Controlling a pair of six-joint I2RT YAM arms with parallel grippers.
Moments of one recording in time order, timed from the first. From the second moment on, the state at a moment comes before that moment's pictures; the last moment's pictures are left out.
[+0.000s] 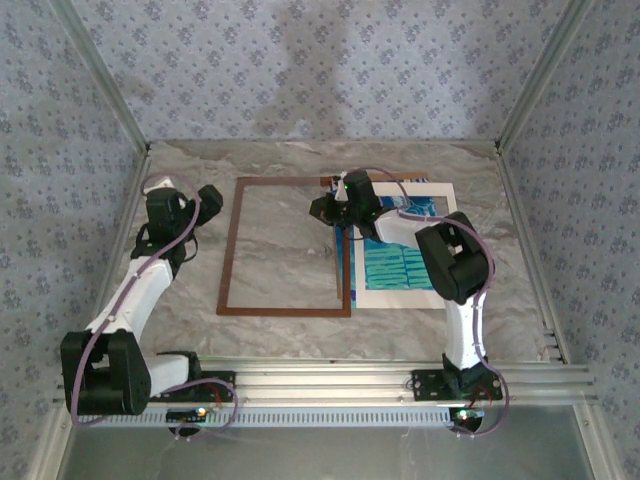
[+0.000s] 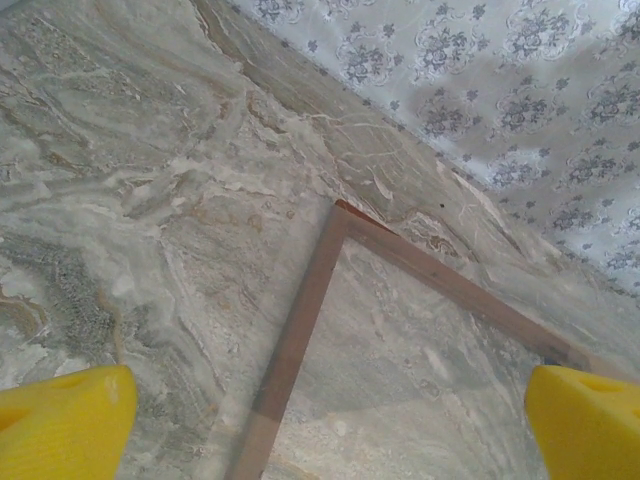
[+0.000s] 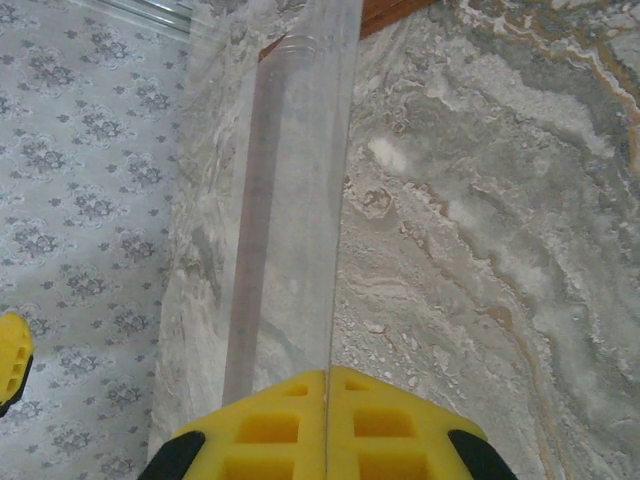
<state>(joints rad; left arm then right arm) -0.03 1.20 0.77 -0.06 0.01 -0.61 0.52 2.02 1.25 0.24 -0.48 0.89</state>
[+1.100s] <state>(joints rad) -0.04 1.21 0.76 -0.05 0.04 -0.61 0.49 2.04 1.21 0.22 -0.49 0.82</state>
